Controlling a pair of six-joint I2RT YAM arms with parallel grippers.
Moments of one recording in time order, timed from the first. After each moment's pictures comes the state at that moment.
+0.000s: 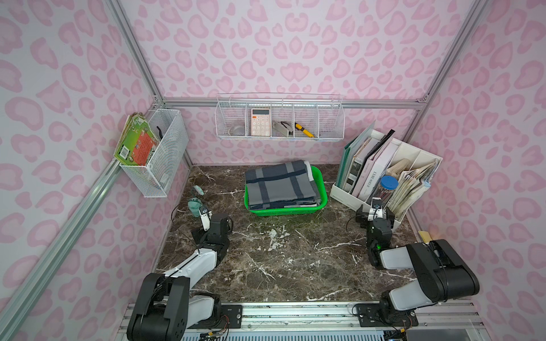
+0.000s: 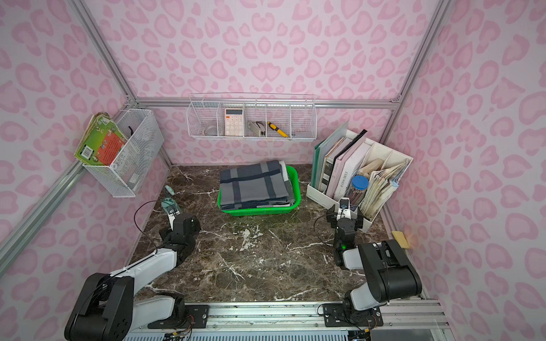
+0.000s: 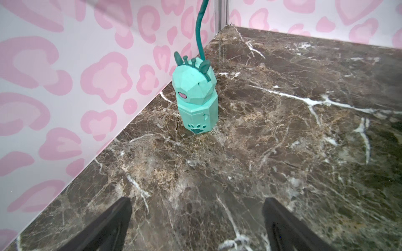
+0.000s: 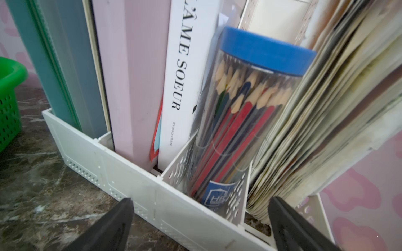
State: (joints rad) left arm -0.10 1.25 0.40 0.27 -0.68 -0.26; right arm 0.19 1.53 0.24 1.14 0.46 -0.14
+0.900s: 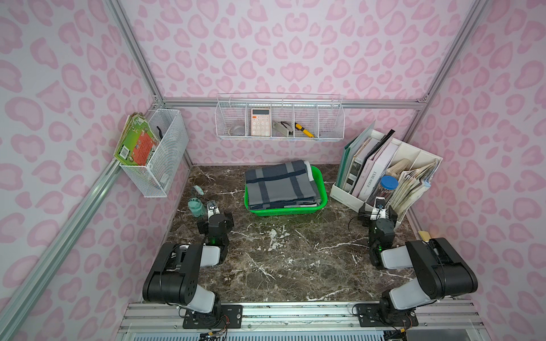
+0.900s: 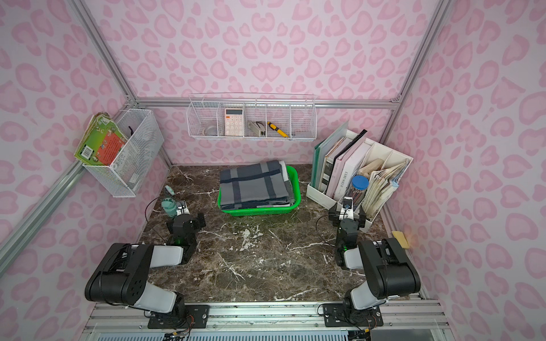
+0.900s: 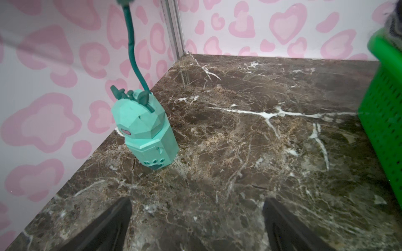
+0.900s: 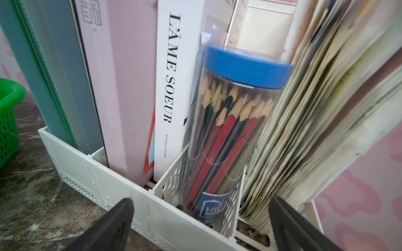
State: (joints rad) left arm -0.04 1.51 0.36 0.80 -0.46 -0.03; right arm 0.14 1.54 0.24 1.20 0.40 -0.12
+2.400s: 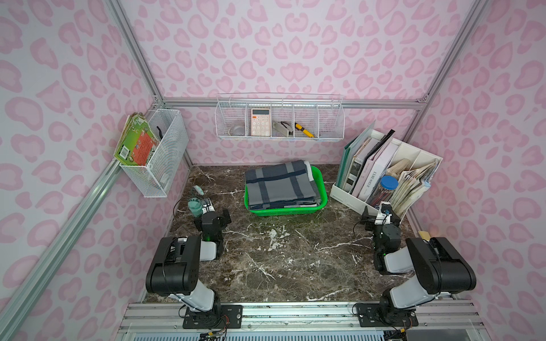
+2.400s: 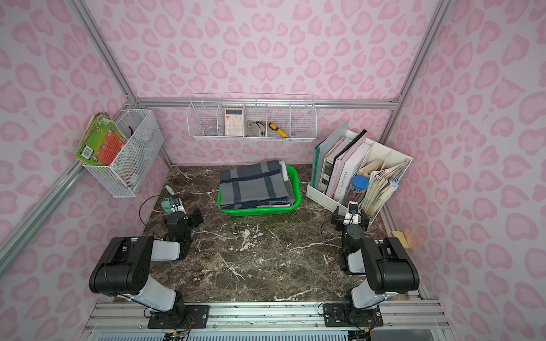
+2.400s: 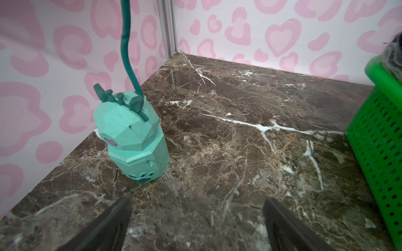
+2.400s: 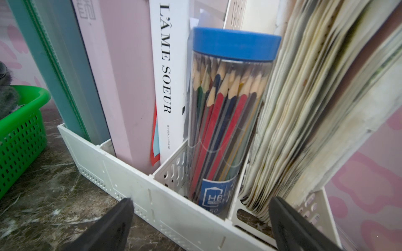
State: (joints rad) left arm 0.05 1.59 0.39 0.84 -0.30 -0.10; right arm 0.06 1.57 0.18 1.32 0.25 -0.06
